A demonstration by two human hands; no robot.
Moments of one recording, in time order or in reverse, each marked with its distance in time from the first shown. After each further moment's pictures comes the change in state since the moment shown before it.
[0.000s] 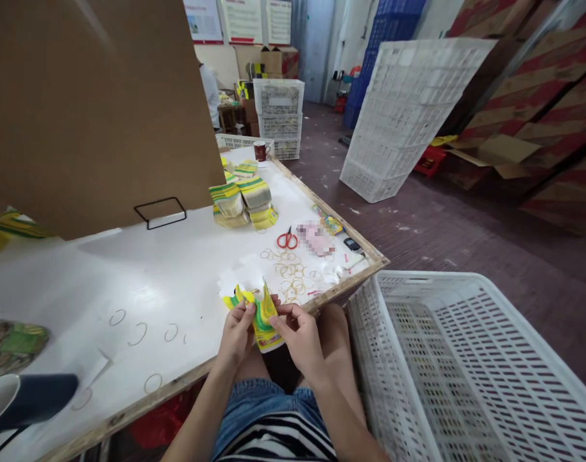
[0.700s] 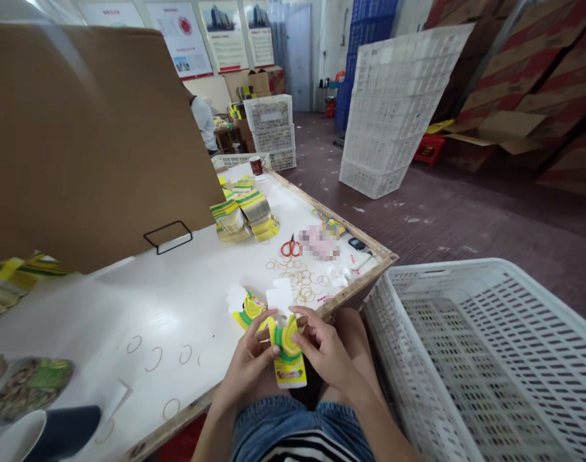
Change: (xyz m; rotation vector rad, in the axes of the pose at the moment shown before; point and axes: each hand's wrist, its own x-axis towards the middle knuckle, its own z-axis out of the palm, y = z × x) left_hand -0.022 0.016 -0.015 0.319 -0.366 -0.122; right_hand -0.009 -0.021 -0.027 -0.141 -0.160 -0.141
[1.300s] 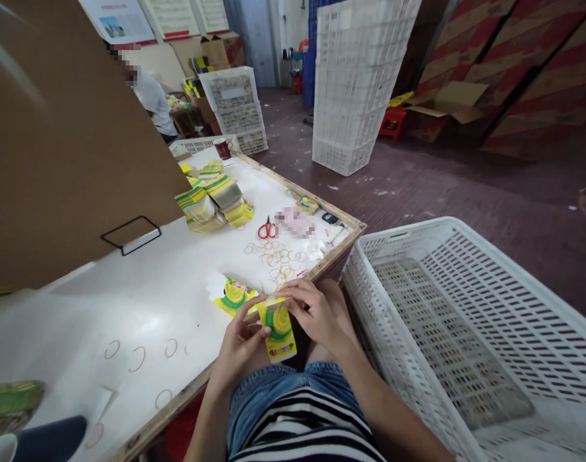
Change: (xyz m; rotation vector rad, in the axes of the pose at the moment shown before) left_hand 0.002 -0.004 0.009 0.085 -0.018 -0.048; right_hand 0.000 -0.009 -0.019 -0.219 0.138 -0.214
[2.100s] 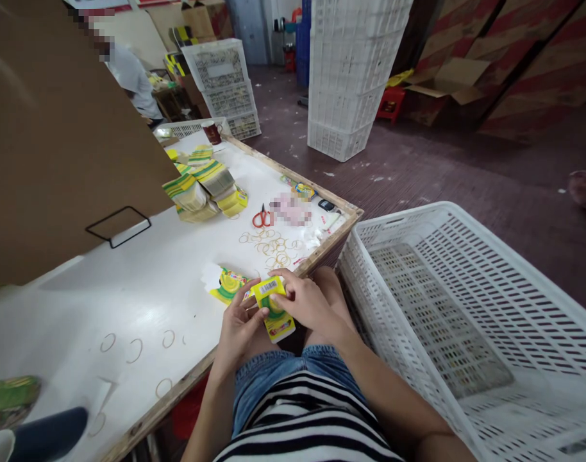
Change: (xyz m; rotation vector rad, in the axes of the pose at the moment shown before) left_hand 0.011 -0.001 0.007 -0.062 0.066 0.053; right_hand 0.008 -0.012 0.002 -0.321 -0.137 0.196
